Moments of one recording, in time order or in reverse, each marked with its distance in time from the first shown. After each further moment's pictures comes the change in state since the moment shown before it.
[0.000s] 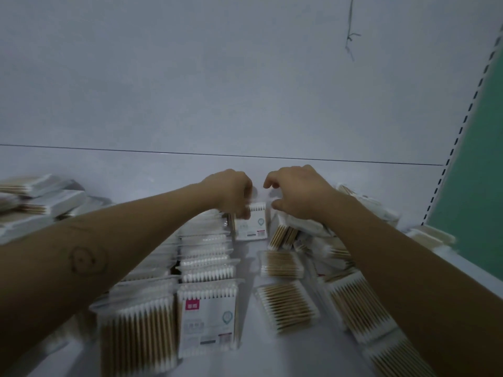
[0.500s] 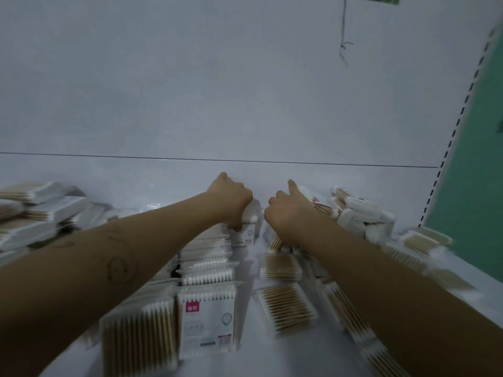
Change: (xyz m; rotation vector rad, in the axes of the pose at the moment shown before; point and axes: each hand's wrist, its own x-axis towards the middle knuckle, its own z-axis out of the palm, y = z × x) left_hand 0.003 0.009 0.011 0.603 -0.012 0.088; right_hand -0.009 -0.025 0.022 -0.552 -0.232 -0.104
